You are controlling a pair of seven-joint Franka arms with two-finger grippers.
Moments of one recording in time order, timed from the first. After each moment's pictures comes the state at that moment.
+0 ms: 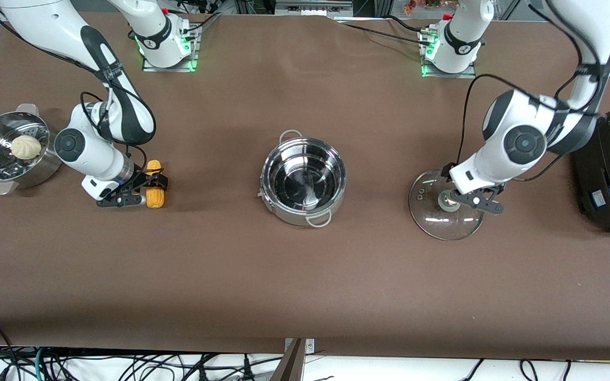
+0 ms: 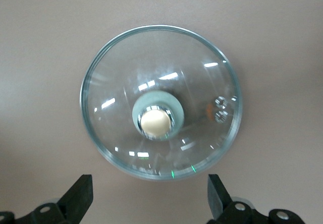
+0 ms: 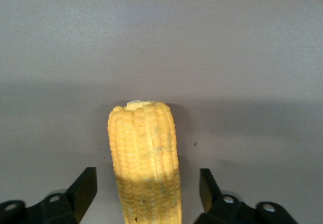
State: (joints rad) left arm 0.23 0.25 -0.44 -1.99 0.21 2.04 0.02; right arm 0.01 0.39 0.06 -2.20 0.05 2.55 -0.06
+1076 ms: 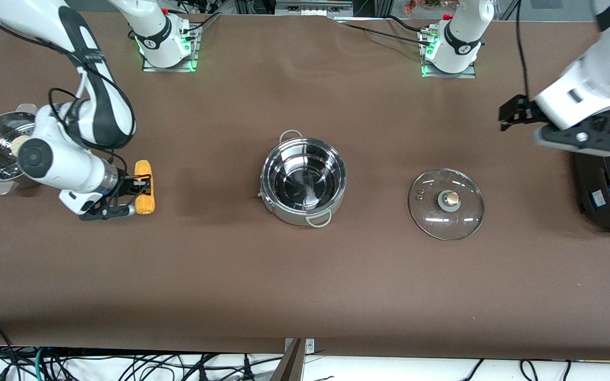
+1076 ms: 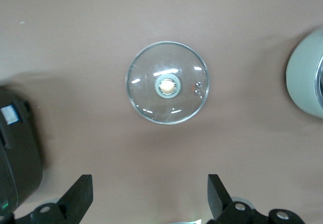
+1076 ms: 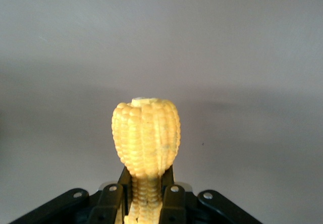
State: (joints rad) left arm 0.12 0.04 -0.24 -1.53 0.03 1.47 0.02; right arm 0.03 0.35 0.08 -1.82 0.05 2.07 -0.06
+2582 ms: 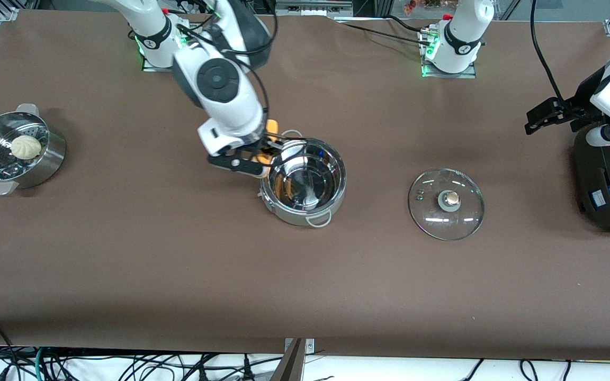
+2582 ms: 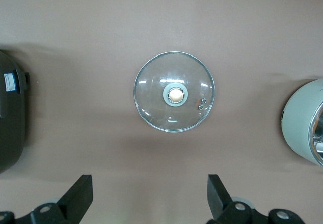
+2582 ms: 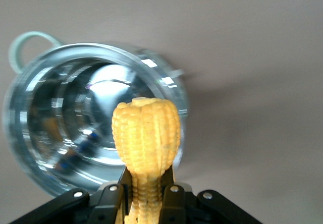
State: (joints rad) left arm -0.04 0.01 -0.01 -1.58 -0.02 1.52 -0.14; right arm 0.62 0.45 0.10 -1.52 0.06 1.99 0.97
